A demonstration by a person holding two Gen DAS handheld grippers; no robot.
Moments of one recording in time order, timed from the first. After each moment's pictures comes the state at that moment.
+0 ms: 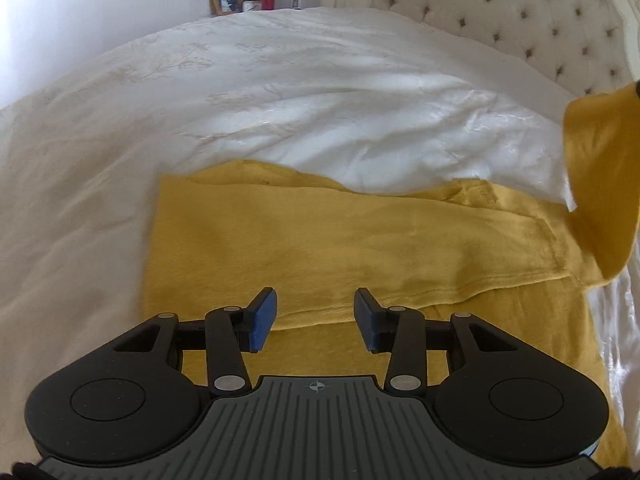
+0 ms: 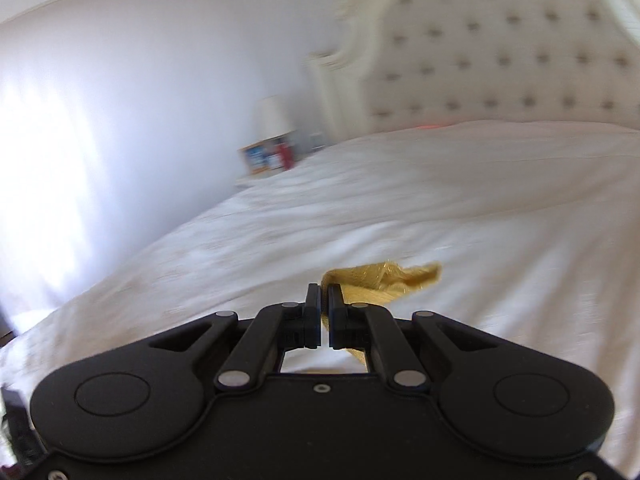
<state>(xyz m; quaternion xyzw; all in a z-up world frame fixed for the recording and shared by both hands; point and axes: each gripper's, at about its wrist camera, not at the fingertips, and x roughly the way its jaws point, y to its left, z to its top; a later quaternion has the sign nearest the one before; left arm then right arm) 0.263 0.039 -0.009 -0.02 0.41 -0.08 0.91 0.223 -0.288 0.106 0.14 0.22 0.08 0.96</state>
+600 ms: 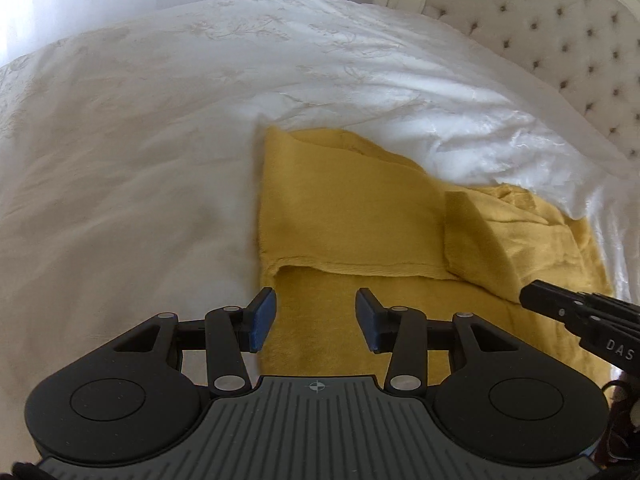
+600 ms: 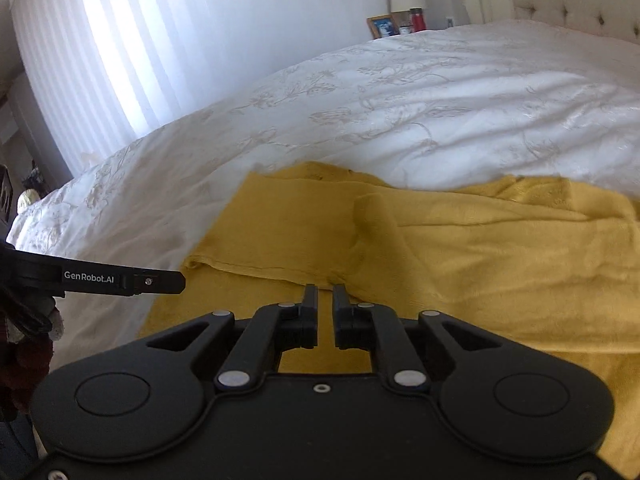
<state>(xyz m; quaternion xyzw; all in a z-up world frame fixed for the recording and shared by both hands) 0.240 0.107 -0.016 -0.08 0.43 -0.06 0.90 0.194 -0.108 -0.037 0.07 0.34 0.21 0.91</state>
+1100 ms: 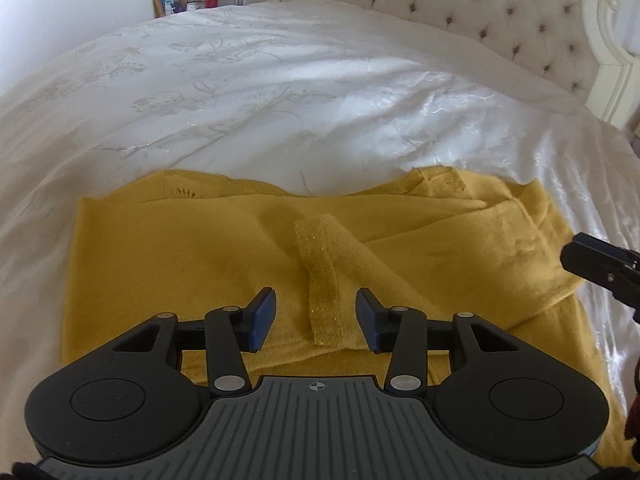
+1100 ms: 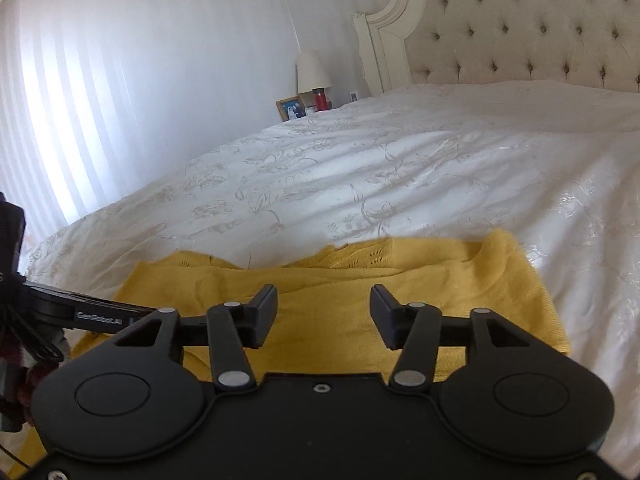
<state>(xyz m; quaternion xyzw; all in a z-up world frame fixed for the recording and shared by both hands) 0.301 -0.003 -0.039 0.01 0.40 -0.16 0.90 0.180 -0.212 -0.027 0.10 0.24 0.09 0.96</state>
